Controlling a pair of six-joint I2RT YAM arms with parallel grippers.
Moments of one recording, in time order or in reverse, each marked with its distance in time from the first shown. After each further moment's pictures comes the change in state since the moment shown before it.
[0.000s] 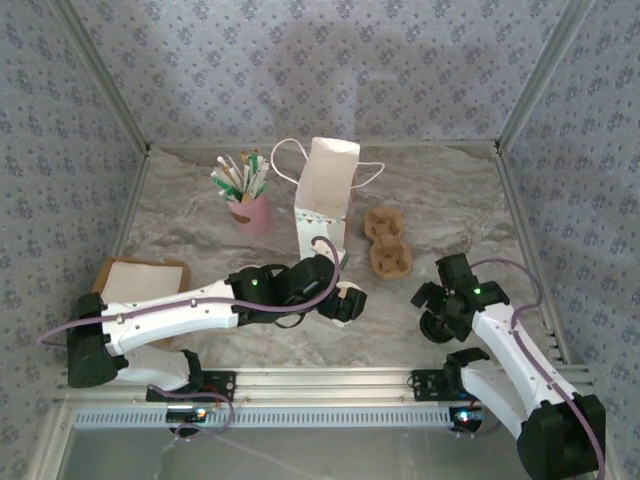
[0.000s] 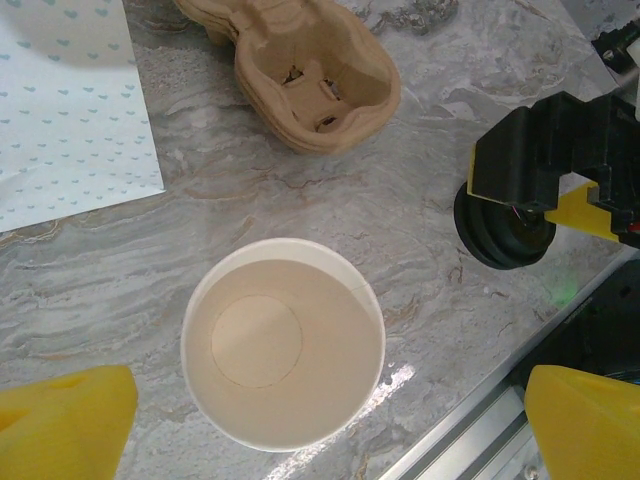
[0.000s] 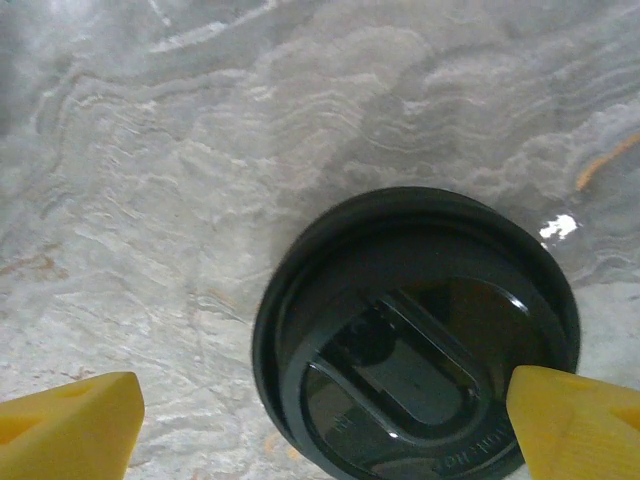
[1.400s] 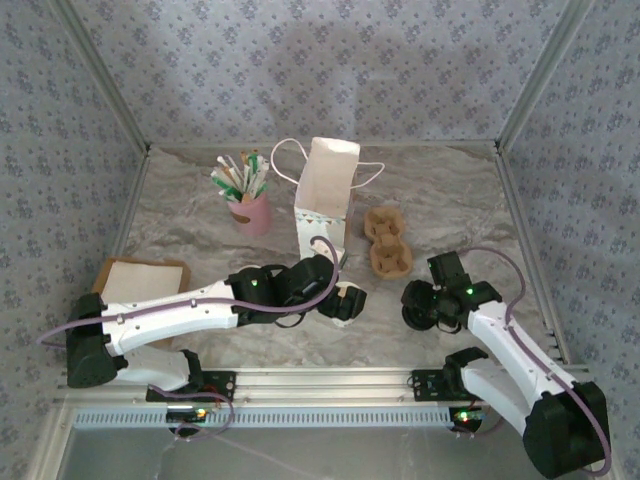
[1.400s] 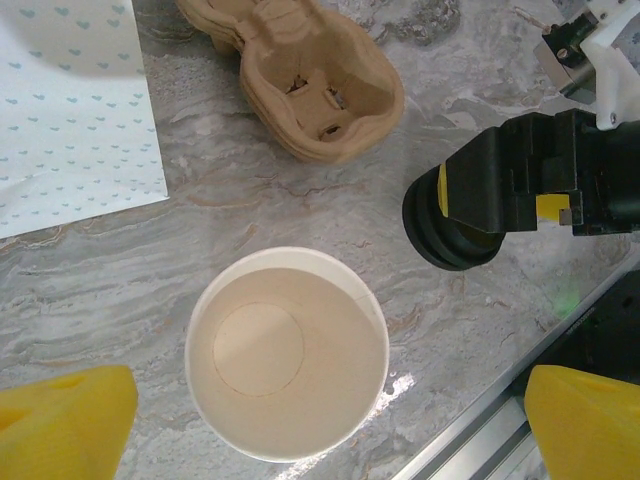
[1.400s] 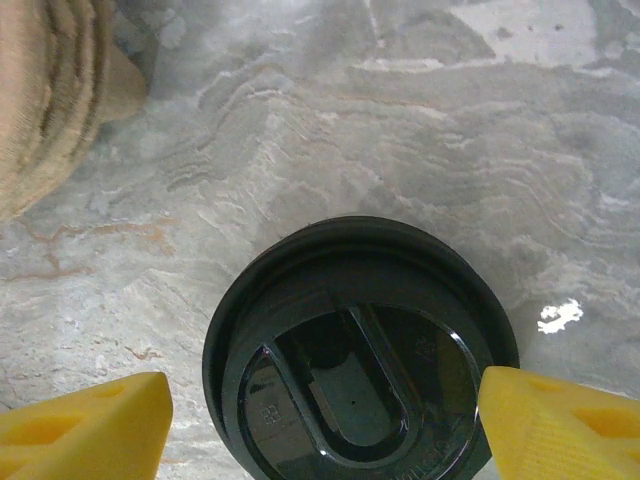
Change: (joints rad) left arm 0.003 -0.003 -0.012 0.021 -0.011 -0.004; right arm 0.073 0.037 -0.027 0.172 -0.028 -0.202
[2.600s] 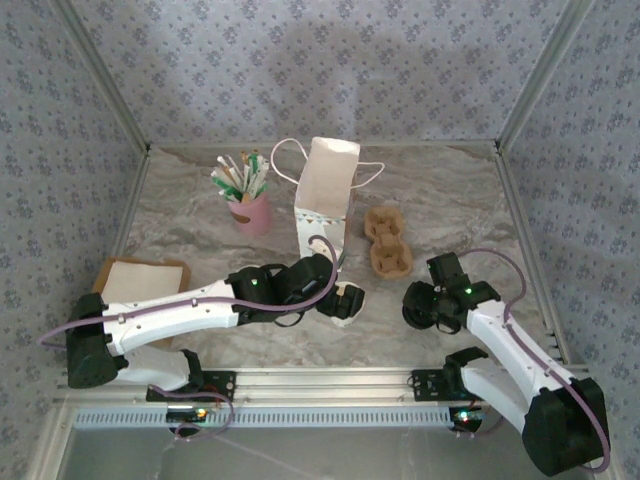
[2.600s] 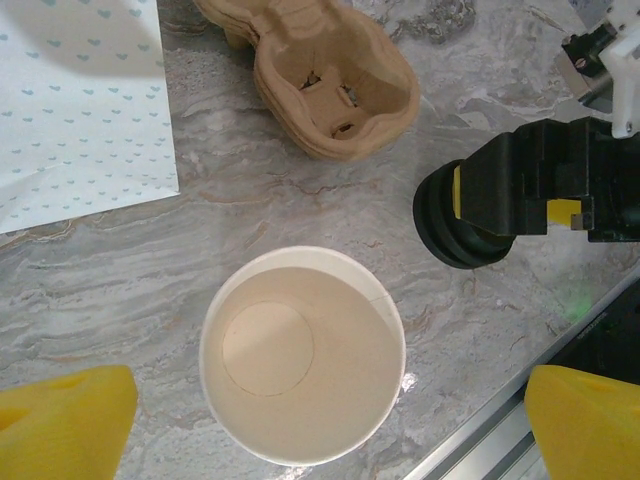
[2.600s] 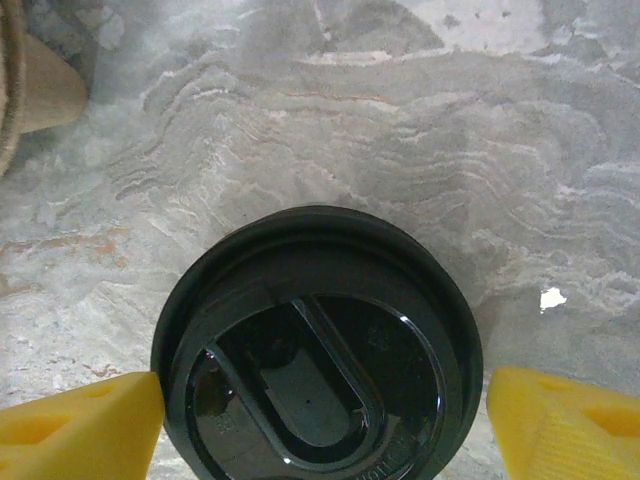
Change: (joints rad) left arm 0.014 0.000 -0.013 0.004 0.002 -0.007; right arm -0.003 0.017 -0.015 -0.010 0.036 0.029
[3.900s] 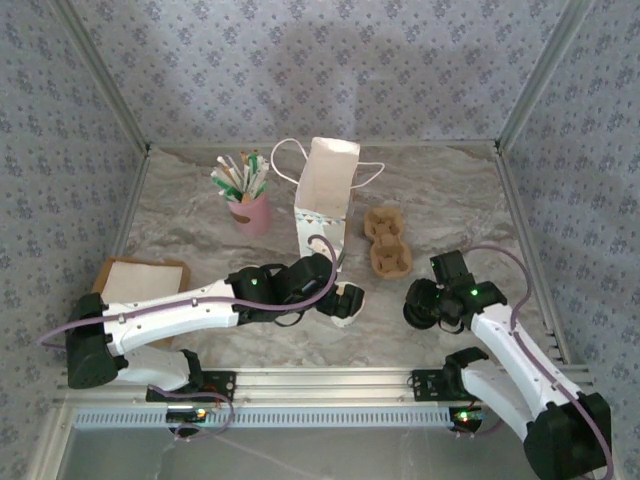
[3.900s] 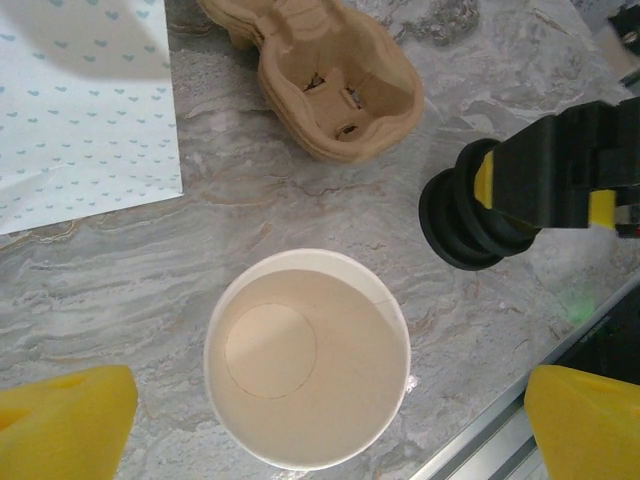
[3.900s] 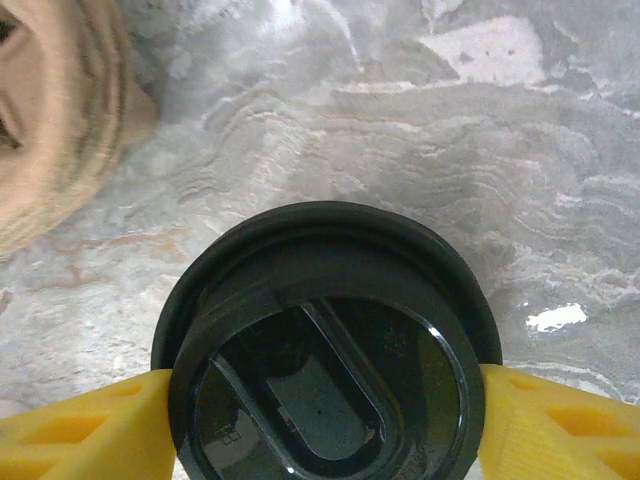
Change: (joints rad) left arm 0.010 0.000 -0.008 0.005 -0.003 0.000; right arm 0.004 -0.069 0.062 -0.063 -0.011 0.005
